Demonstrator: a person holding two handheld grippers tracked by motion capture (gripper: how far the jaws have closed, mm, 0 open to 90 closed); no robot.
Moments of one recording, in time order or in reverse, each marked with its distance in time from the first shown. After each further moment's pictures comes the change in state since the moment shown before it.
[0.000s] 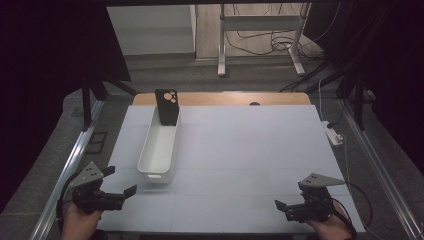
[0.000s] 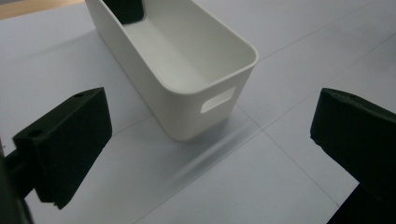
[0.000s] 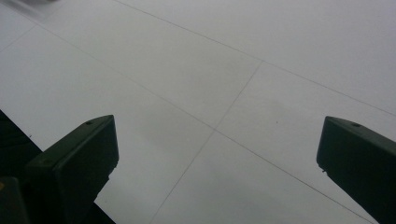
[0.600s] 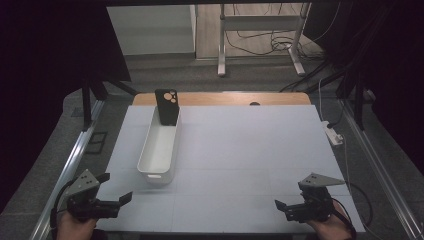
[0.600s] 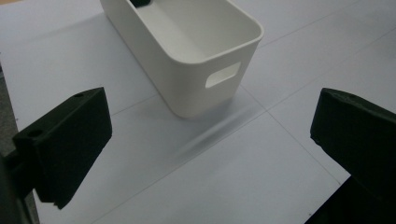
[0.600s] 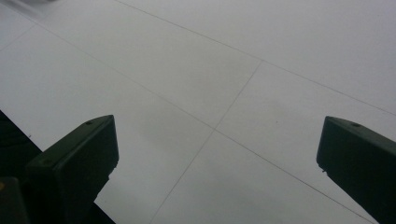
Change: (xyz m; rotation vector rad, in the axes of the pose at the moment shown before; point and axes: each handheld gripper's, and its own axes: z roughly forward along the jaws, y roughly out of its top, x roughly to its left) left arm -0.003 -0.016 -0.010 0.023 0.026 -0.011; right arm 0.000 0.000 0.000 0.001 -0.001 0.000
